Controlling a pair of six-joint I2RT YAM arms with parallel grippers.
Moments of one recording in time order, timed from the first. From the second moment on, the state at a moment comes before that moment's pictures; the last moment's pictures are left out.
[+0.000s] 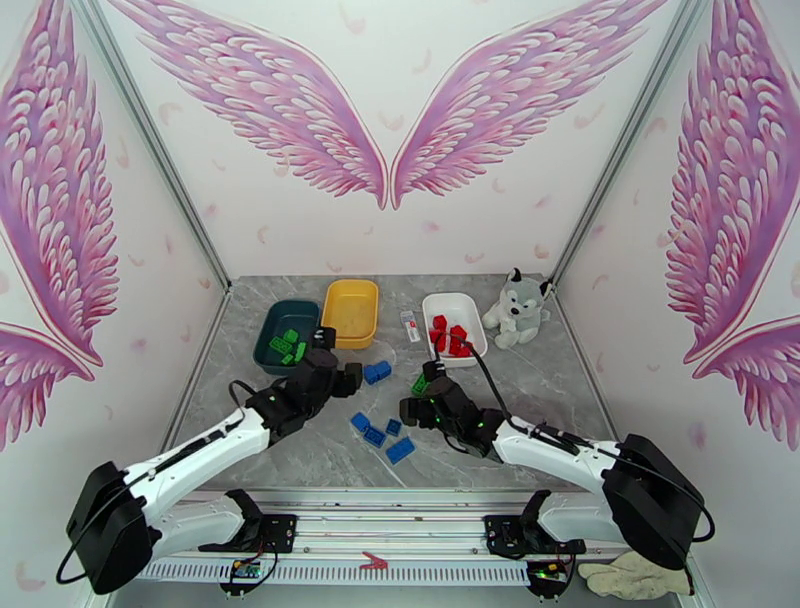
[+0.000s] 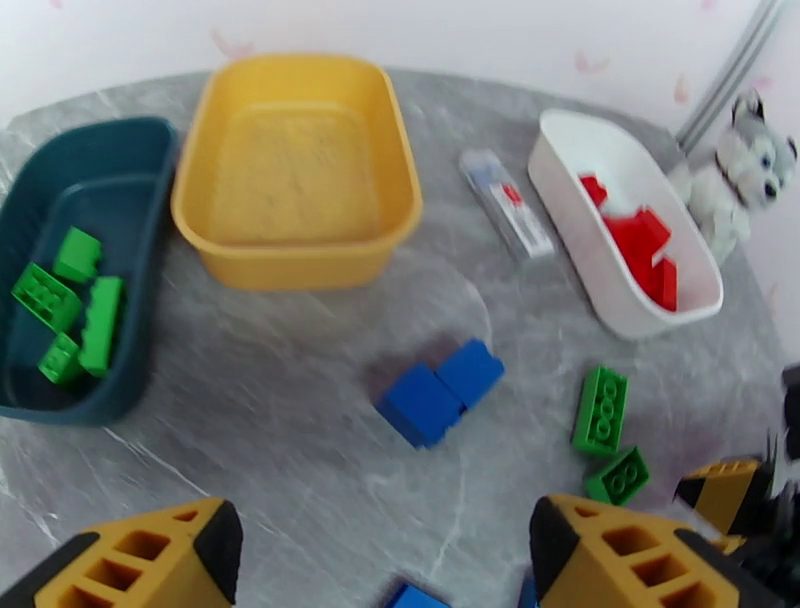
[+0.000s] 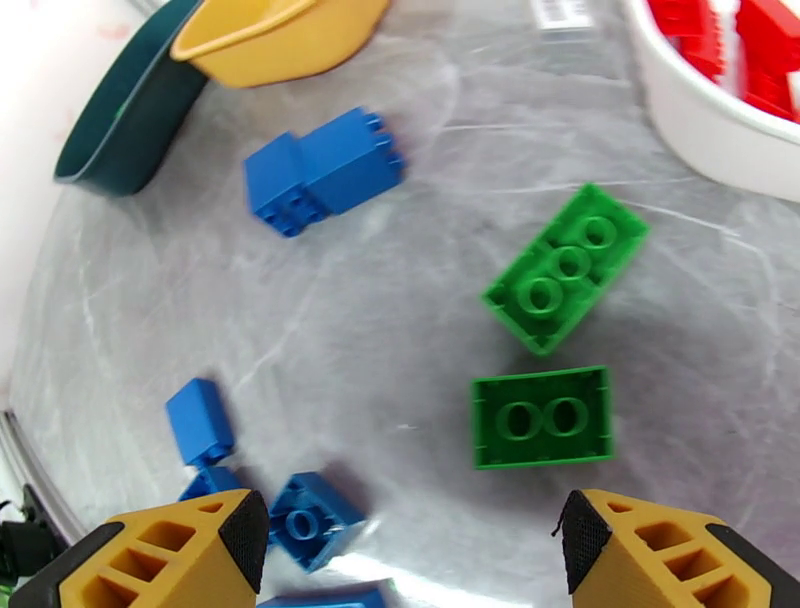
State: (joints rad) left arm -0.78 1.26 0.77 -0.20 -0.35 -0.51; right arm 0.75 1.29 0.58 -0.08 0.15 0.63
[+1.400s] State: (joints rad) left arm -0.96 1.98 1.11 0.00 -0.15 -0.22; right arm 0.64 0.64 0.37 -0.43 0.21 0.74
